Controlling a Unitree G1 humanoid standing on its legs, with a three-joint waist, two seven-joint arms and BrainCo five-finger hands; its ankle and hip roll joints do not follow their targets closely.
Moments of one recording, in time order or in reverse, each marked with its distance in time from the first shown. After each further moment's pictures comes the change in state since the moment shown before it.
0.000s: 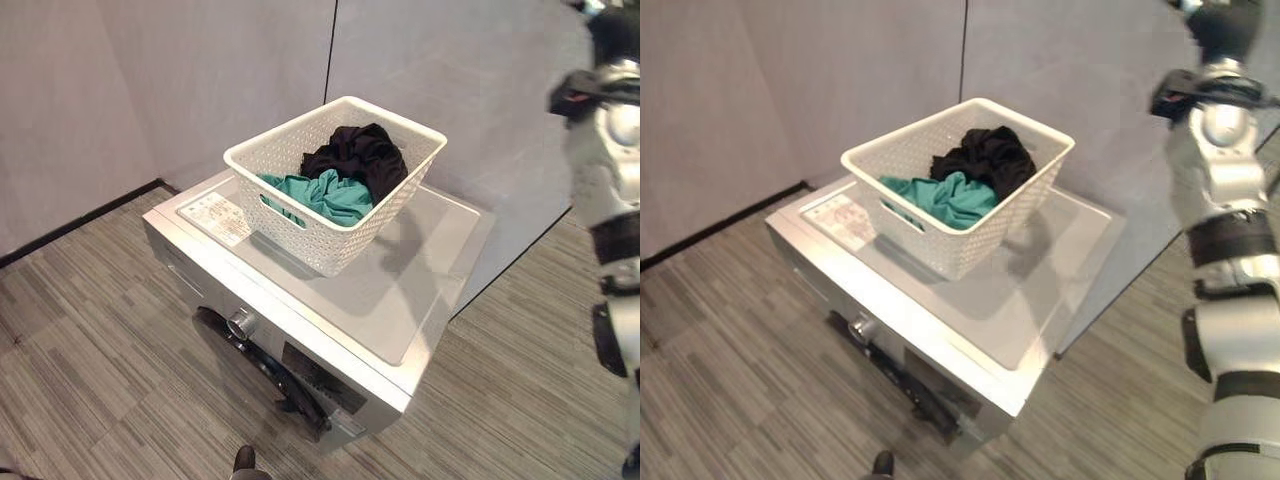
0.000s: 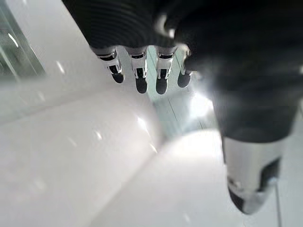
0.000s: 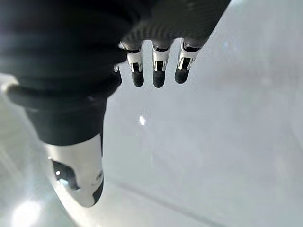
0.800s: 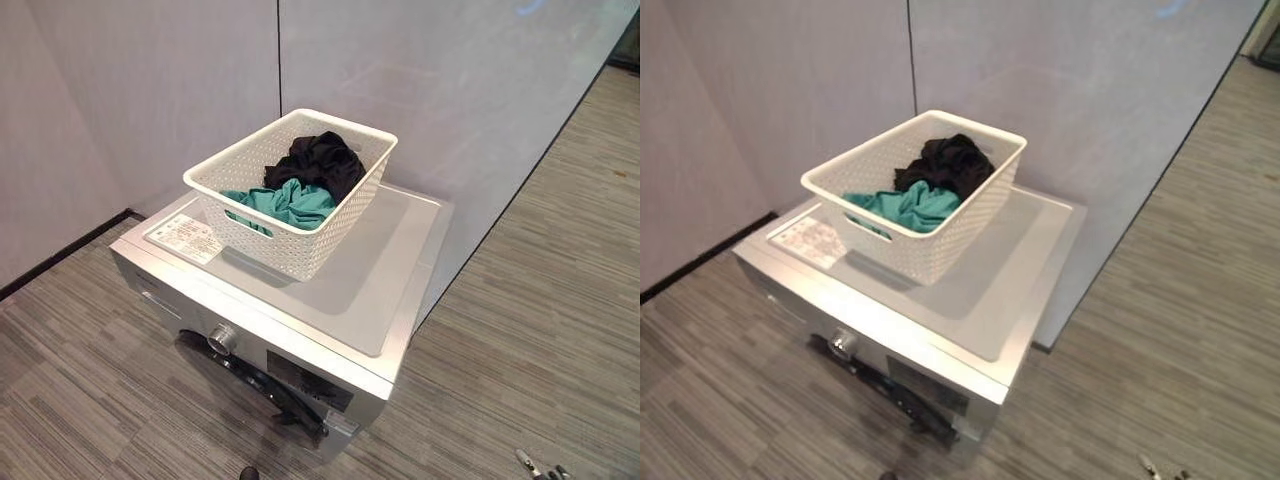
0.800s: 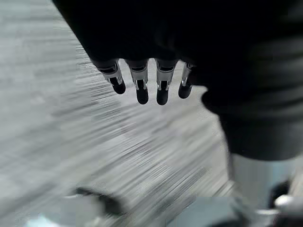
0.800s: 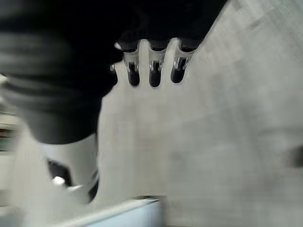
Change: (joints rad) left arm 1.018 -1.008 0.274 0.668 -0.273 -0.034 -0.416; right arm 1.169 0.635 -0.352 0.567 -0.229 0.070 0.133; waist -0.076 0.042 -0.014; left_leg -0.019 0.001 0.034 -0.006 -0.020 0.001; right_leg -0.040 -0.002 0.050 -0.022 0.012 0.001
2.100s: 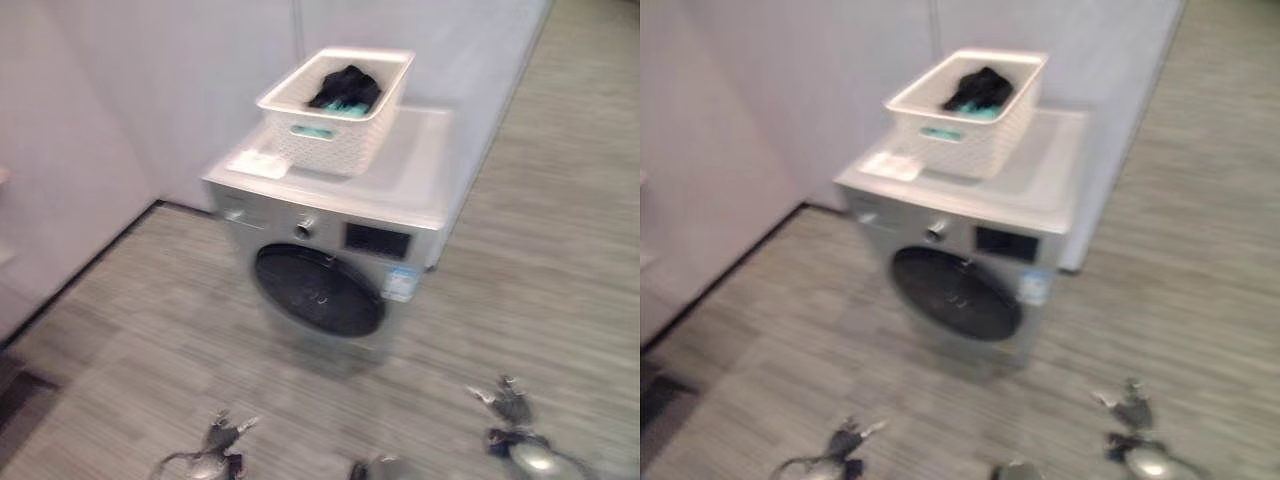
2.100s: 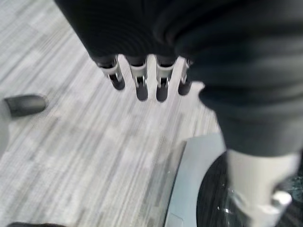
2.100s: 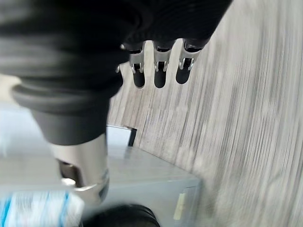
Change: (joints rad) left arm -0.203 -0.087 -0.323 -0.162 0.117 0.036 -0.033; right arm -0.040 -0.281 0.271 -0.479 -0.186 0.044 -0.087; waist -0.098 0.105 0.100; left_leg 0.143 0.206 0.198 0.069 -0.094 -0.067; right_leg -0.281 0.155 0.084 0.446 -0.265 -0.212
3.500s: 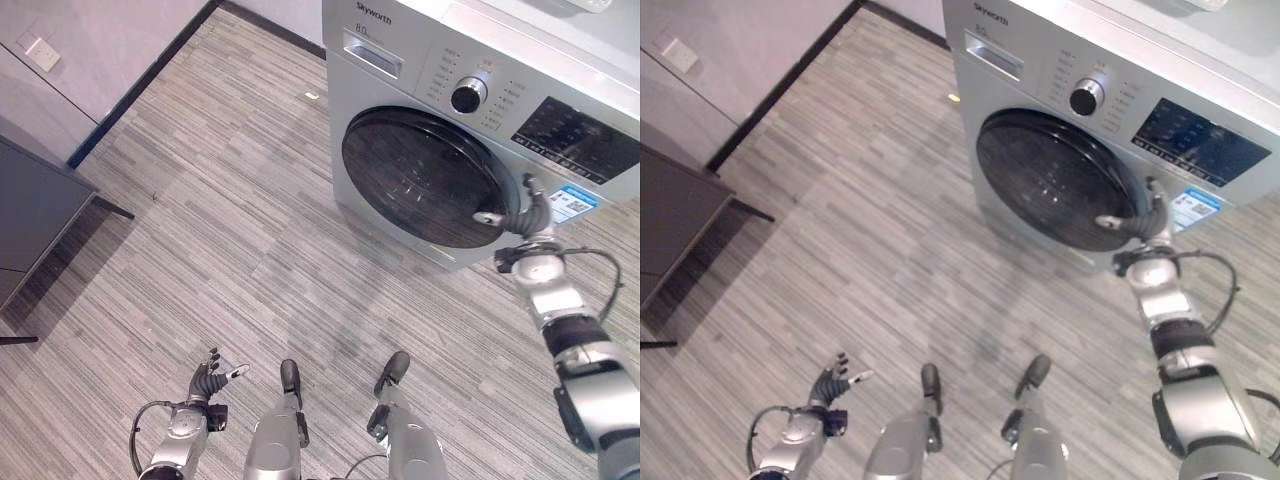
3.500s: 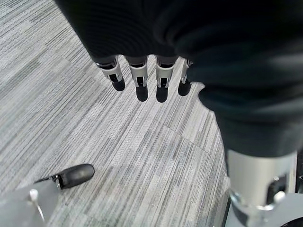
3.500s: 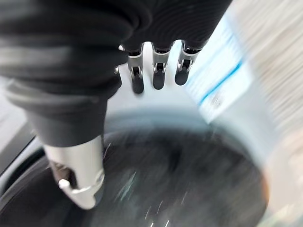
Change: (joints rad) left arm -0.019 0.183 -0.021 -0.262 -0.045 -0.056 -0.031; right arm -0.933 -0.192 0.161 0.278 -0.234 0.061 -0.162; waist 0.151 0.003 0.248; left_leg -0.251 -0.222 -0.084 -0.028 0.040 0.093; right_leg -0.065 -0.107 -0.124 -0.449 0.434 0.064
